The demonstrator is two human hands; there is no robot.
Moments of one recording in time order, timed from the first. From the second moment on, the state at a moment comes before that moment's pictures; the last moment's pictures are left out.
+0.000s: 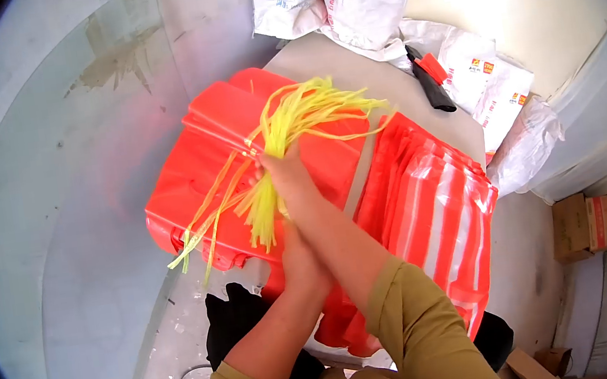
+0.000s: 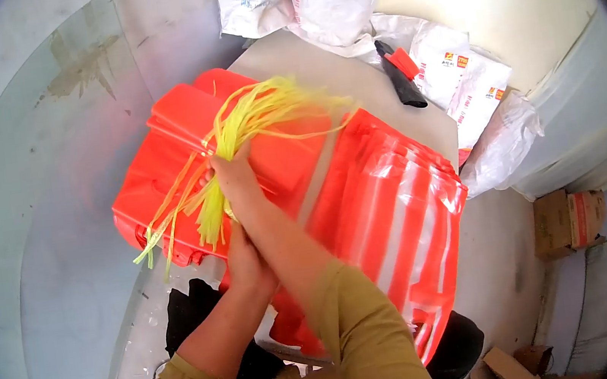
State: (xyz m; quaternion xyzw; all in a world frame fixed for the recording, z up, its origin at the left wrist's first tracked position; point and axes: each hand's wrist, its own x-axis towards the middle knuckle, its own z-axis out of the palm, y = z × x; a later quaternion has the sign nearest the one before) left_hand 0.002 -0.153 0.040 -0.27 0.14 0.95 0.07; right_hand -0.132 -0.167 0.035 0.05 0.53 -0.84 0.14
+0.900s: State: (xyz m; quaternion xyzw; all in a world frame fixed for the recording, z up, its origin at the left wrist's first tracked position) left_hand -0.003 -0.188 0.041 -0.24 0.25 0.94 -0.02; right_hand -0.130 -0.057 0.055 -0.11 0.87 -0.47 0.03
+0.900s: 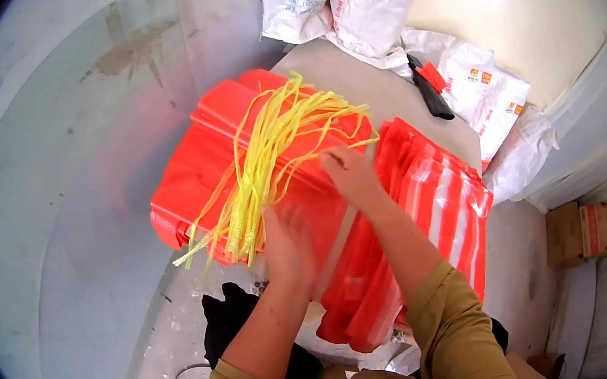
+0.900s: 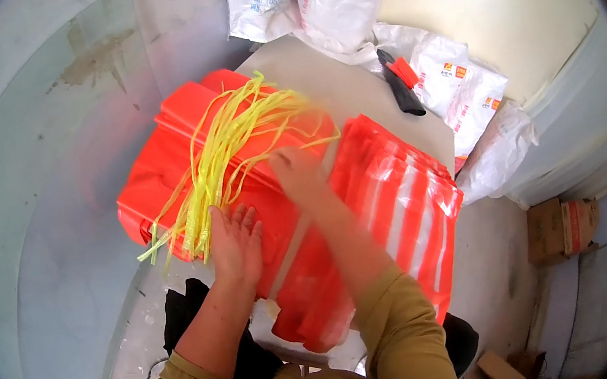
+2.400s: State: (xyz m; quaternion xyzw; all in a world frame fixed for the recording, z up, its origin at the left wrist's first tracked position) left_hand 0.011 -0.088 0.021 0.16 0.76 0.62 0.11; right_hand 0.169 0.291 0.028 0.18 0.92 -0.31 -0.13
